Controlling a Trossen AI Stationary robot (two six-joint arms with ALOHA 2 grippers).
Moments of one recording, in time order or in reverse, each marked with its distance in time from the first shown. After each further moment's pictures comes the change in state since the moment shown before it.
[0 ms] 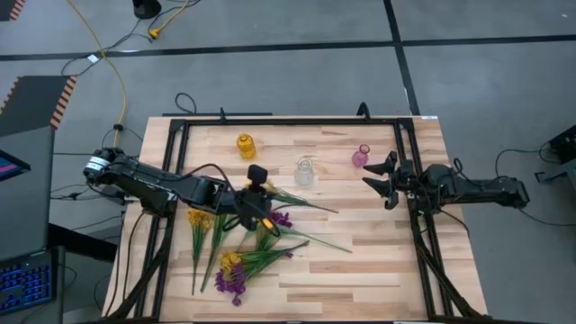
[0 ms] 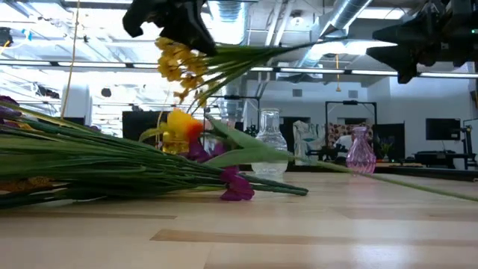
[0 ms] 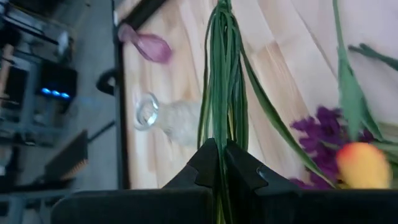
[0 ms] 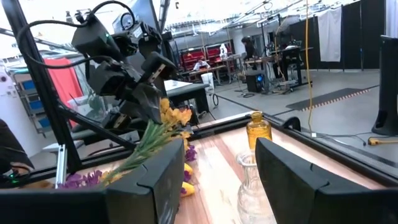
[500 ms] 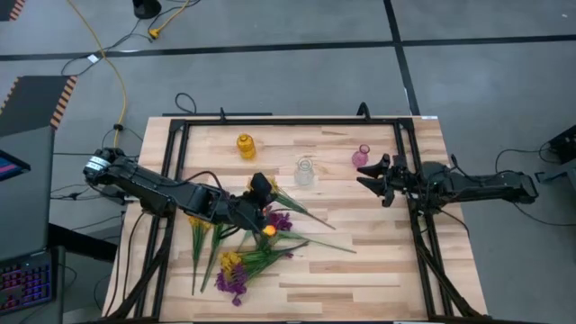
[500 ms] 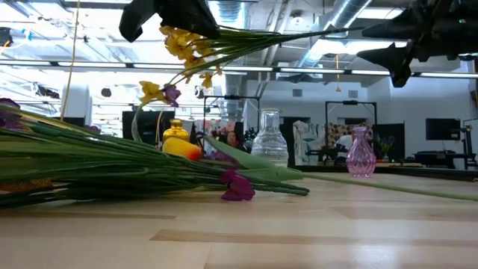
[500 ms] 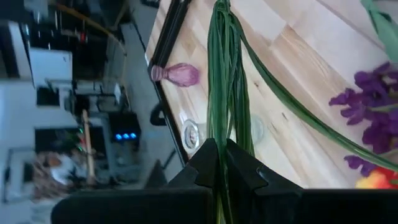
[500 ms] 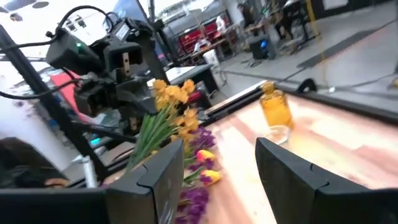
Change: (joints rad) left arm -0.078 0.000 0.000 0.060 -0.143 0.423; right arm 0.000 0.193 0.087 0.007 -0.029 0.262
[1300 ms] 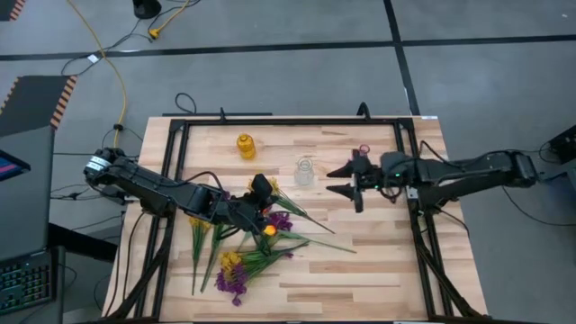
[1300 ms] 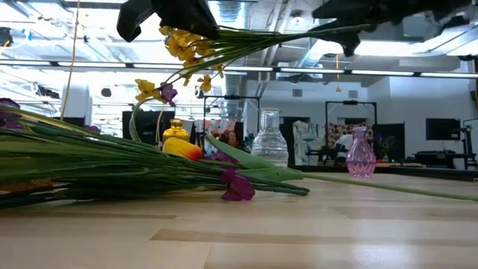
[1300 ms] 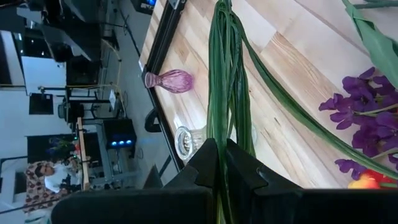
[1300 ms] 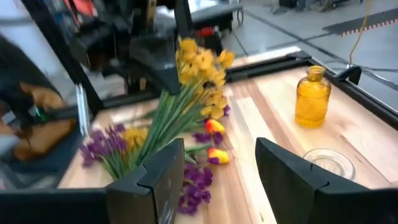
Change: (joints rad) left arm 0.000 0.003 0.000 -0.002 0.031 -0.021; right arm 0.026 0.621 0.456 -0.111 -0.132 -0.242
